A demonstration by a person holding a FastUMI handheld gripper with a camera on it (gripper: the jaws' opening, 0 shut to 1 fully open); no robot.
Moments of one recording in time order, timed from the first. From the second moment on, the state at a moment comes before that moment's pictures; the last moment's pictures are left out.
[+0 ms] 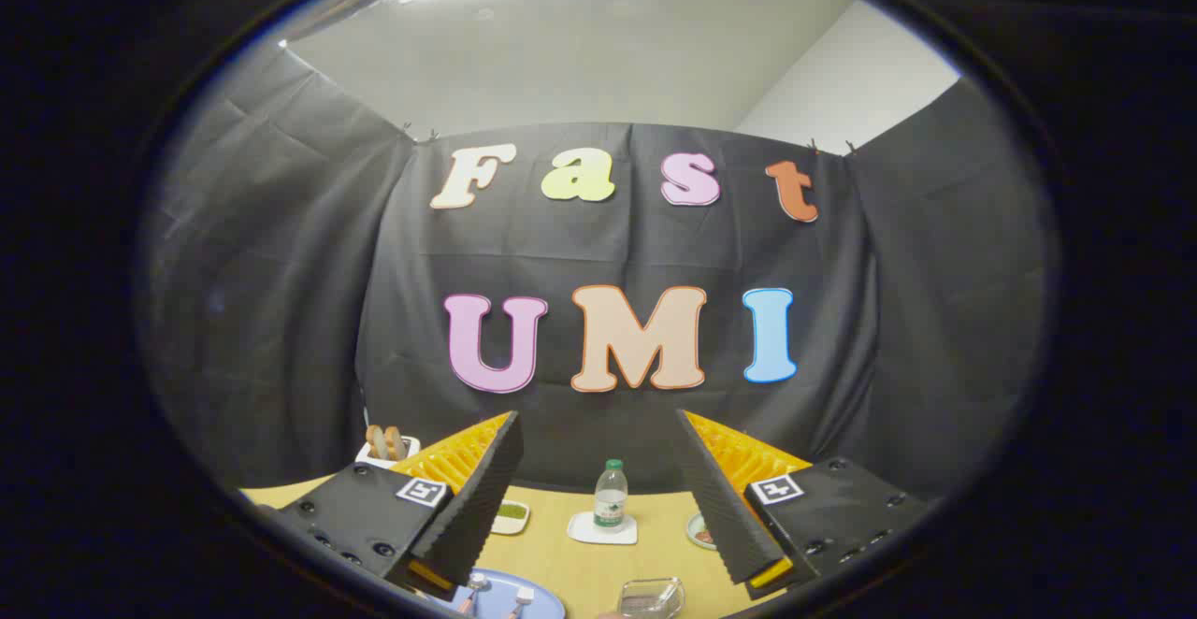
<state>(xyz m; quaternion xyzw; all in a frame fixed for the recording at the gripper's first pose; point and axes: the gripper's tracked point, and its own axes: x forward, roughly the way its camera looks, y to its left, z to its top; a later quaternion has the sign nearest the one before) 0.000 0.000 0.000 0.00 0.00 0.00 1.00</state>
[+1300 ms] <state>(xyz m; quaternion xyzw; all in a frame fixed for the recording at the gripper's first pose) 0.004 0.058 -0.083 -0.03 0.10 0.07 0.99</state>
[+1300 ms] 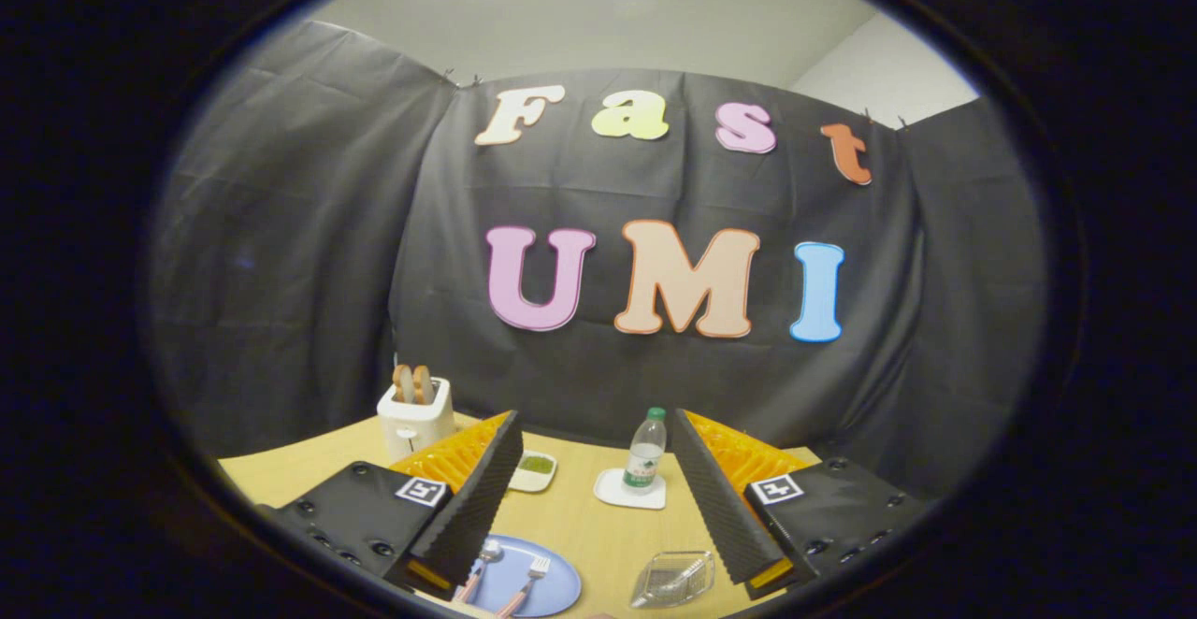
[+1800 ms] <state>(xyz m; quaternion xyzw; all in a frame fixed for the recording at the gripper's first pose) -0.008 0.085 -0.185 -0.03 0.23 0.11 0.97</state>
